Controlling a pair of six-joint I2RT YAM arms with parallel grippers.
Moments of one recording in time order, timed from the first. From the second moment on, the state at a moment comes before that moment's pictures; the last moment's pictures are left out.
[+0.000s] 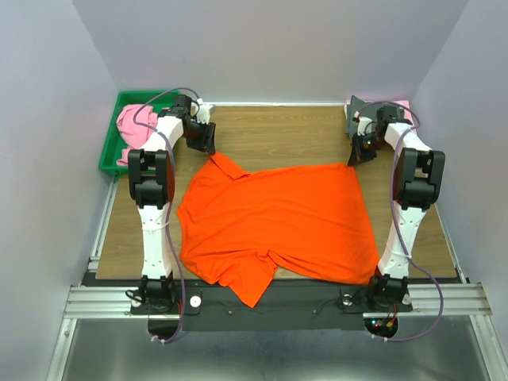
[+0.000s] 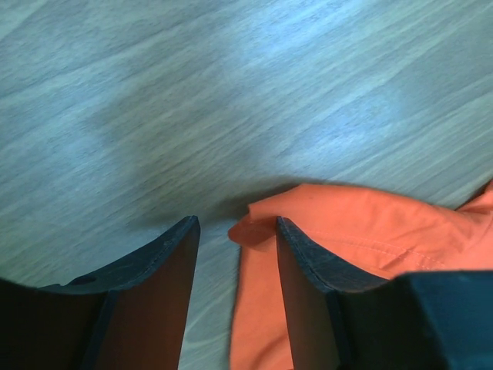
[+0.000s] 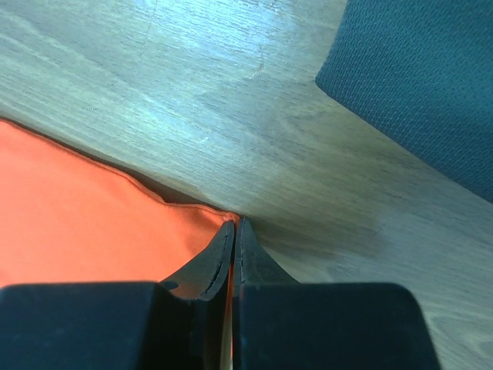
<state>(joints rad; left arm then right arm) -0.07 2.36 2.03 -0.76 0.43 0.20 -0.14 2.27 1.84 -0.82 -0.49 -0.32</state>
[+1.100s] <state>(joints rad) -0.07 2.36 2.27 -0.76 0.50 0.15 -0.15 2.27 1.96 -0.84 -0.48 -0.33</state>
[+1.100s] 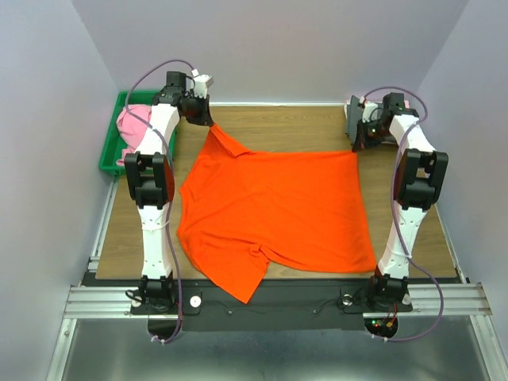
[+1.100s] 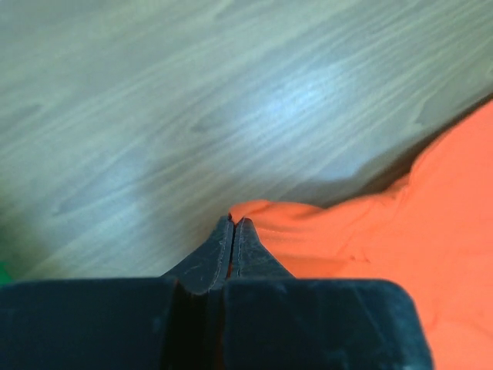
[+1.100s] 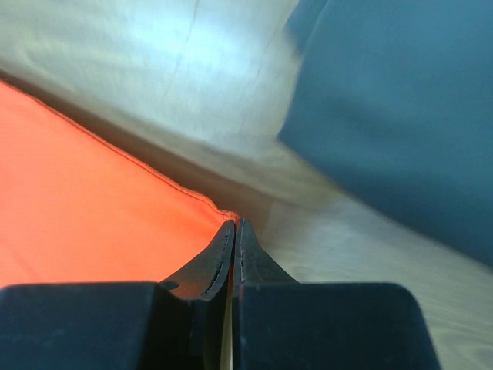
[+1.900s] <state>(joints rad) -0.07 1.85 1.76 -0.81 0.55 0.08 -0.18 2.13 1.87 -0.84 -0.48 -0.41</state>
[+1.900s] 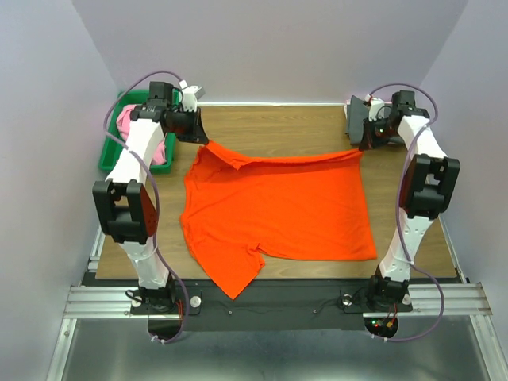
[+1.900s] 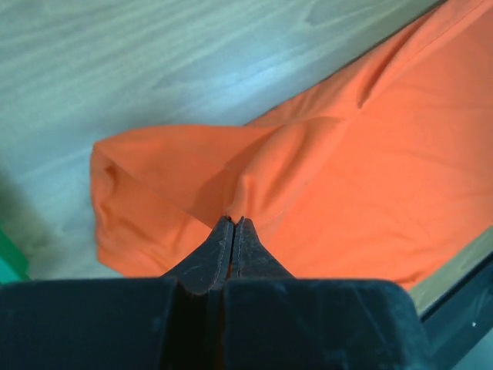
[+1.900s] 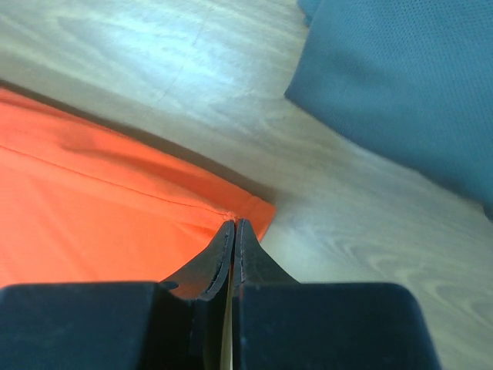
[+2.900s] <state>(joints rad) -0.08 1.46 0.99 -0.74 0.42 -0.16 -0.18 1.89 1.41 -0.88 -0.43 -0.63</state>
